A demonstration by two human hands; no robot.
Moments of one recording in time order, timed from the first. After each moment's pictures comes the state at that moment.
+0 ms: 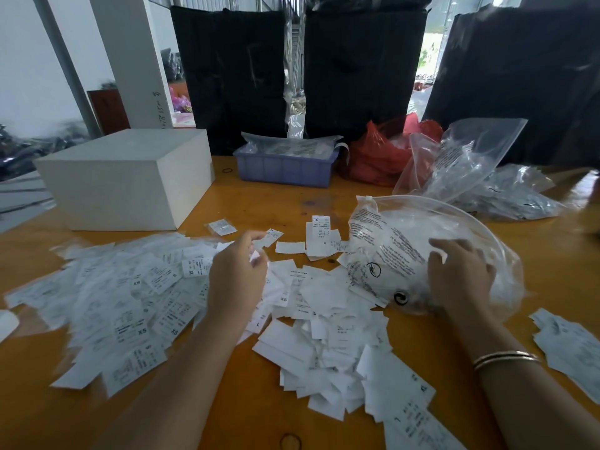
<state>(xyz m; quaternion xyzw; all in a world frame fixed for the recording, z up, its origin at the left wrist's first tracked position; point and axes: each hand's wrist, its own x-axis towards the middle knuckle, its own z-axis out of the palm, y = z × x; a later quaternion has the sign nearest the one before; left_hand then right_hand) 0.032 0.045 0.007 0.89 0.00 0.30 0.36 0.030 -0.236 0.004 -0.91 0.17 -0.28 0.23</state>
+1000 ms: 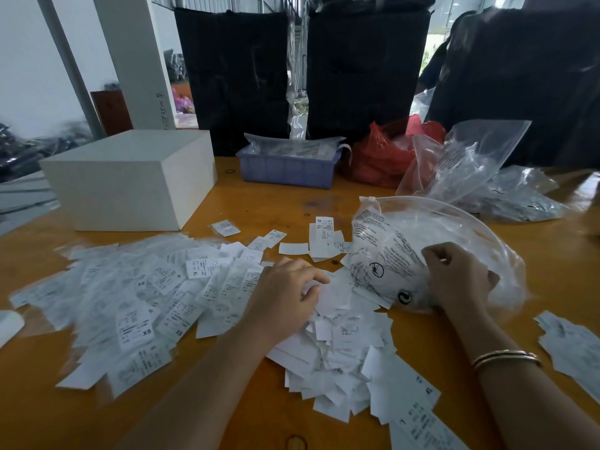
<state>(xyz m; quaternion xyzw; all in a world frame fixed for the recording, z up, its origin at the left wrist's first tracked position) 0.024 0.020 -0.008 0.91 -0.24 0.19 0.27 0.037 -0.234 -0.002 -0.88 0.18 -0.31 0.30</state>
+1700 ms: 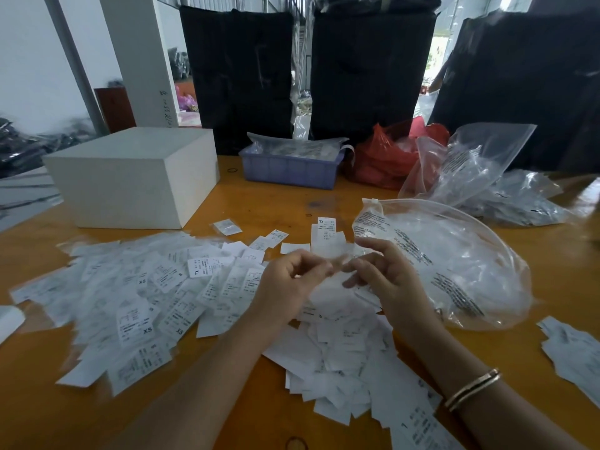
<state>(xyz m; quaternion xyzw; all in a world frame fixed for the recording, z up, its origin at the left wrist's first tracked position) 0.021 0.015 0.004 0.76 -0.14 0.08 0.63 0.007 -0.155 0.008 -0.74 -0.16 -0.14 0.64</state>
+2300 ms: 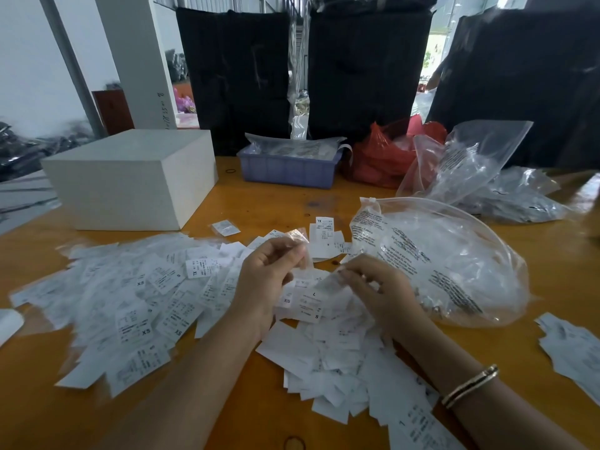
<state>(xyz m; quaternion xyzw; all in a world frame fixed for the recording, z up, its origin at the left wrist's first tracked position) 0.024 0.022 0.008 0.63 -0.02 0.08 0.78 0.009 -0.156 0.004 -0.87 -0.19 -0.18 0.41</state>
